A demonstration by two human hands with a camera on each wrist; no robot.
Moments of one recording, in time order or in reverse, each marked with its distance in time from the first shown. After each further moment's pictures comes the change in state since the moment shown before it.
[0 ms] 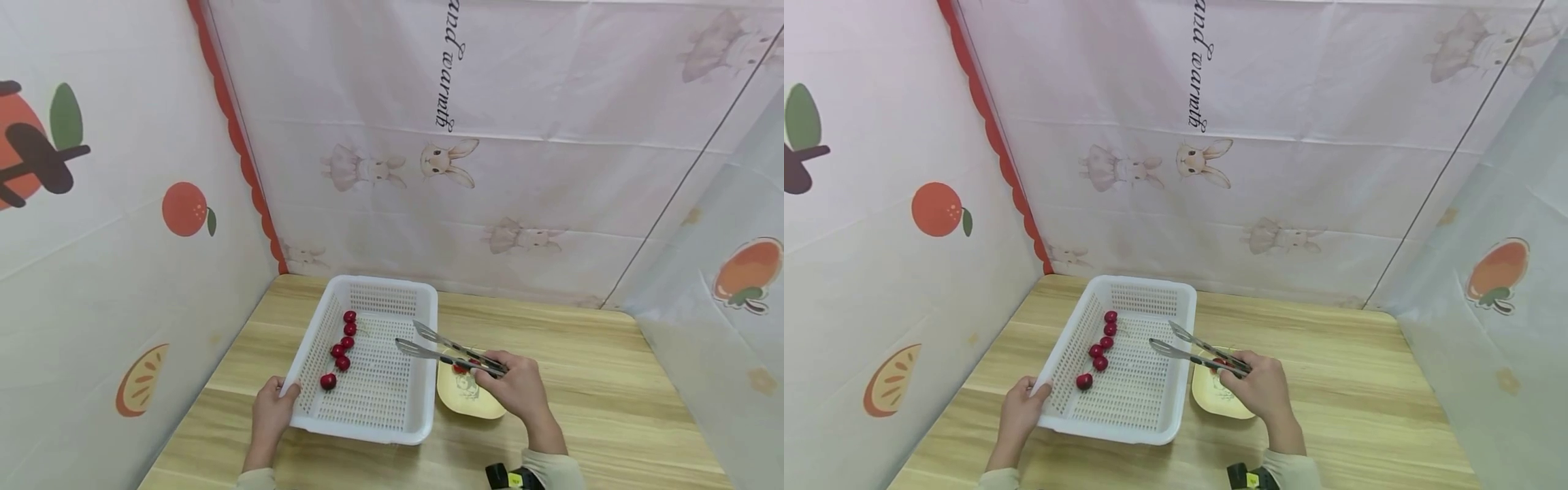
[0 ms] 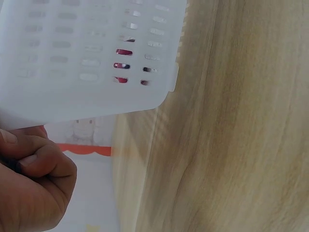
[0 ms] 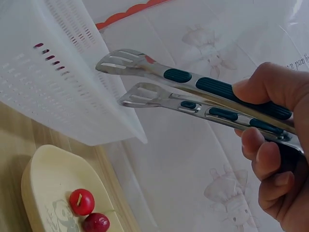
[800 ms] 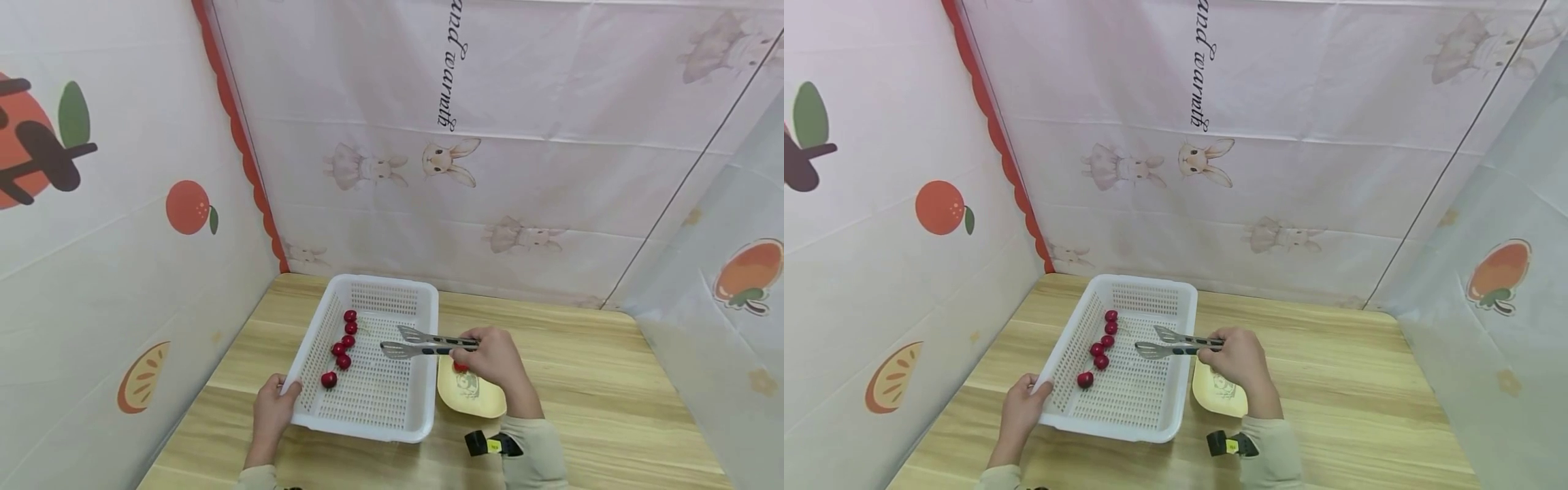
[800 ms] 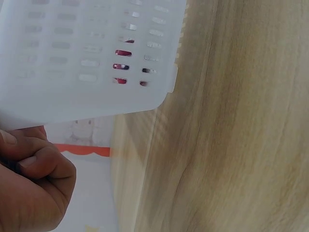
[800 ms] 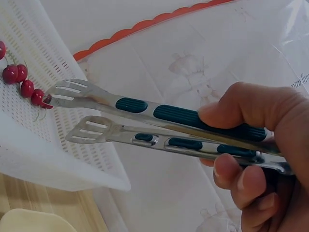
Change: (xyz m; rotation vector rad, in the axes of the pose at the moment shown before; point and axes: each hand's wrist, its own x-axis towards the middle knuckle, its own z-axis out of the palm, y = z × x) left_hand 0.000 -0.002 0.001 -0.043 -0.001 0.011; right_hand 0.042 -0.031 0.013 -0.046 -0.217 0.135
